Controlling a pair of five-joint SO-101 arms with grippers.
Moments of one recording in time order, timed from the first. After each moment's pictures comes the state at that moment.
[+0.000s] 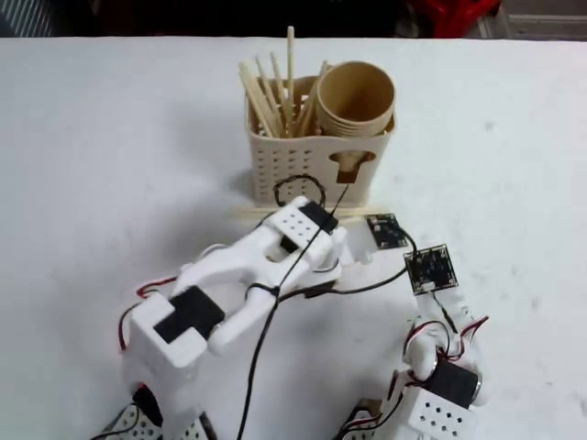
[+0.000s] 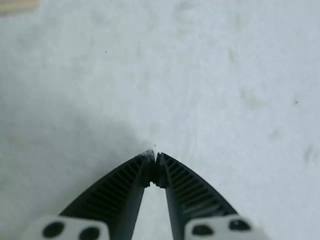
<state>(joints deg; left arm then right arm) 36.5 22.6 11.5 68.1 -29.0 21.3 -102.9 96.4 71.5 38.9</state>
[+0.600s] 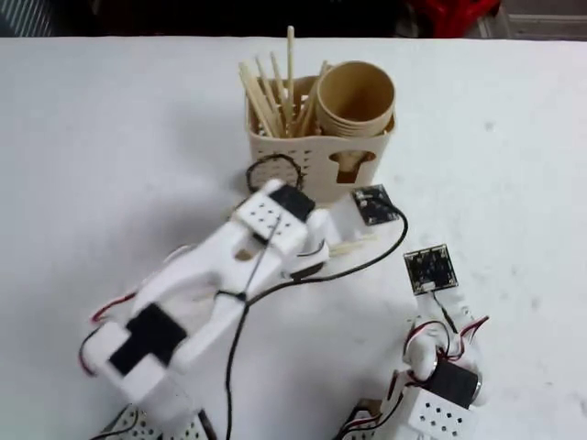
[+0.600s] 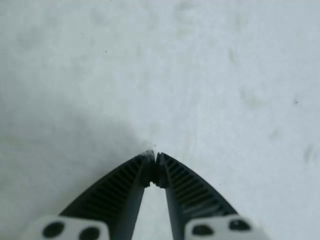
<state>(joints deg) 32.6 7.3 15.0 71.9 -29.0 21.3 -102.9 96.4 71.5 38.9</state>
